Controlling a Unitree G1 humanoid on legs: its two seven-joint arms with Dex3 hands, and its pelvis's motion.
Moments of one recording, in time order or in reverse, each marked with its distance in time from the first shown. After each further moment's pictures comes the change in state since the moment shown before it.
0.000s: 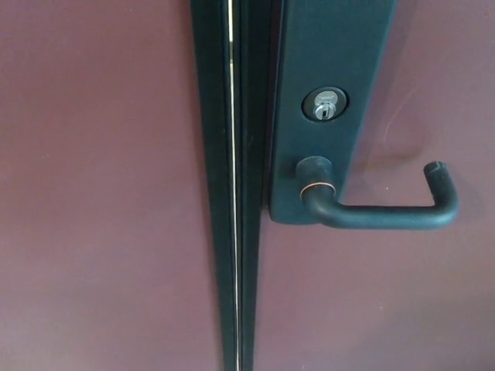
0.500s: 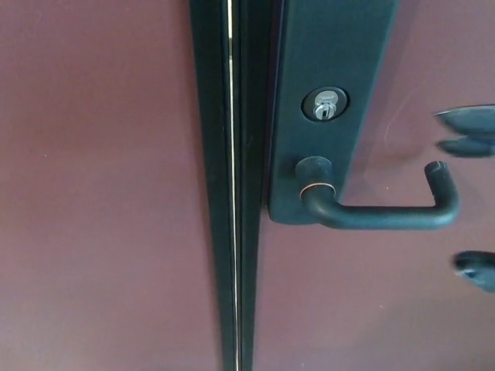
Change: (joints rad) left_arm -0.030 0.000 -0.029 -0.003 0.006 0.000 0.004; right_arm -0.321 -0.132 0.431 -0.028 -0.183 0.237 0.001
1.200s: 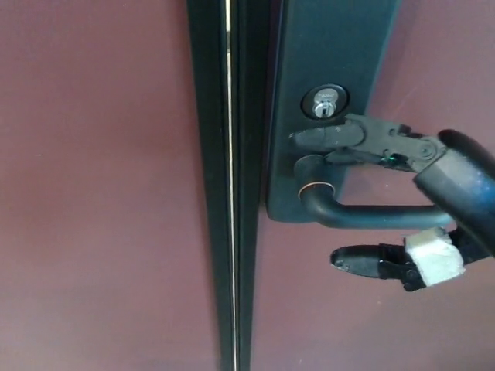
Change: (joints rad) left_arm -0.021 0.000 -0.017 -0.001 0.001 0.003 0.007; right_arm -0.321 -0.009 0.470 0.135 -0.358 0.280 0.035
